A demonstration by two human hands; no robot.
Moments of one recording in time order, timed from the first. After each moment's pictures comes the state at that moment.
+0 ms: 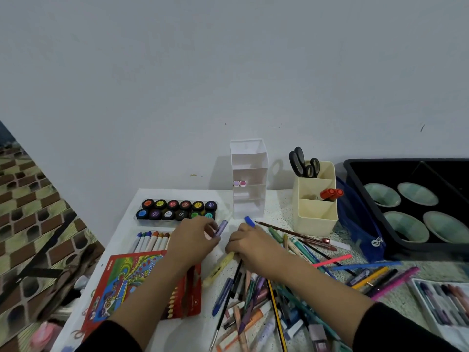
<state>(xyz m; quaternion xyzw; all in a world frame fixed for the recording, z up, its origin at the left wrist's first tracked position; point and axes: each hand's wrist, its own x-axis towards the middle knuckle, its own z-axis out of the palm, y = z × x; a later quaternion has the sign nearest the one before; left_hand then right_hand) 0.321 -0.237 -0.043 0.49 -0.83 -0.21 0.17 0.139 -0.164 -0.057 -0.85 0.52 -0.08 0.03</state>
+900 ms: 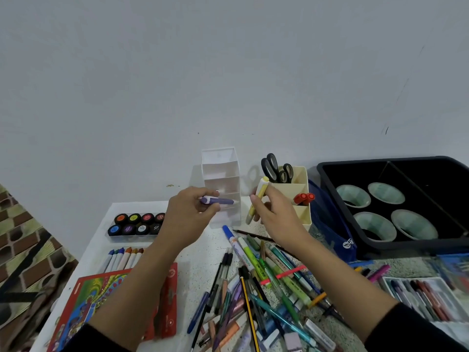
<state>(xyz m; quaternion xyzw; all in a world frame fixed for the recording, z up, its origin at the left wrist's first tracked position) 0.262 -0.230 0.033 0.43 -0.78 -0.30 0.35 0.069 -0.149 0.013 -0.54 0.65 -0.49 0.21</state>
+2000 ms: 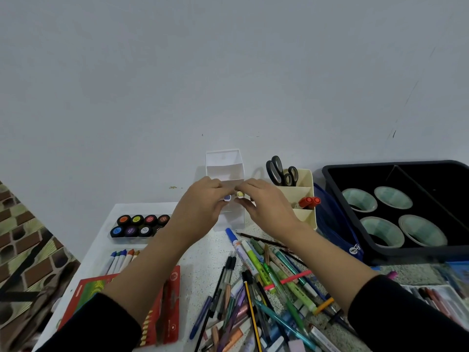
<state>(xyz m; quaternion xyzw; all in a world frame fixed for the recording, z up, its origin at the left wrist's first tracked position) 0.247 -0.261 0.031 0.26 -0.92 -0.04 0.30 0.065 -0.197 0.011 -0.73 0.58 -0.34 -0.09</state>
